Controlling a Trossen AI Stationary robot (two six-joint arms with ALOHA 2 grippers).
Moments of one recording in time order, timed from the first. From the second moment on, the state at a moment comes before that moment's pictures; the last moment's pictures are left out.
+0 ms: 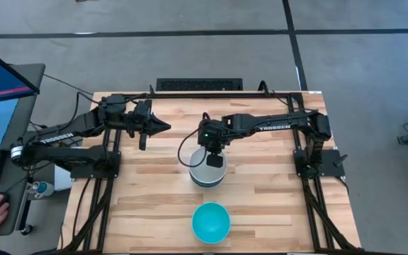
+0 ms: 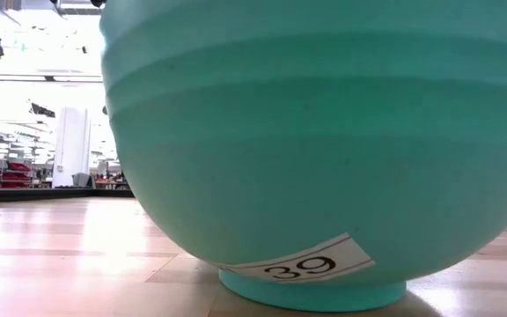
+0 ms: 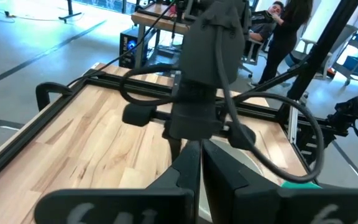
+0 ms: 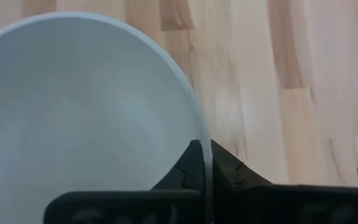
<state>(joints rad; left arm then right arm) 0.33 0.83 0.81 -0.19 0.33 -0.14 -0.05 1.88 1.58 -0.82 -0.05 -0.02</state>
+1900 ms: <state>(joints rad) -0.33 1.21 0.82 0.02 -0.16 -0.51 0.12 1.48 1.58 -0.83 -0.11 0.02</state>
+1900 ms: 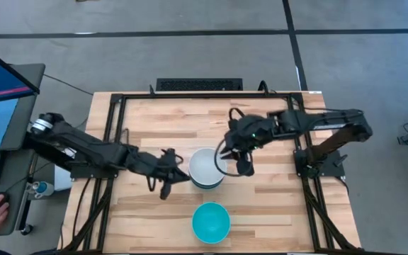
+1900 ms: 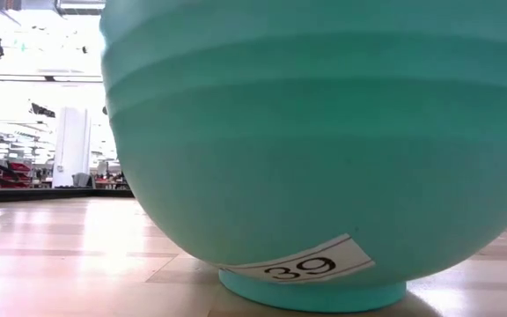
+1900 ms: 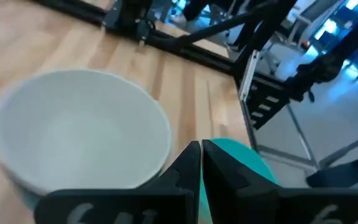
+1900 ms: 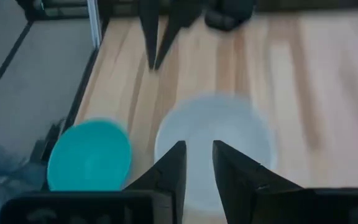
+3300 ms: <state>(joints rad) -0.60 1.79 1.20 -0.28 -0.45 -1.21 0.48 1.12 0.89 -0.15 0.03 0.27</state>
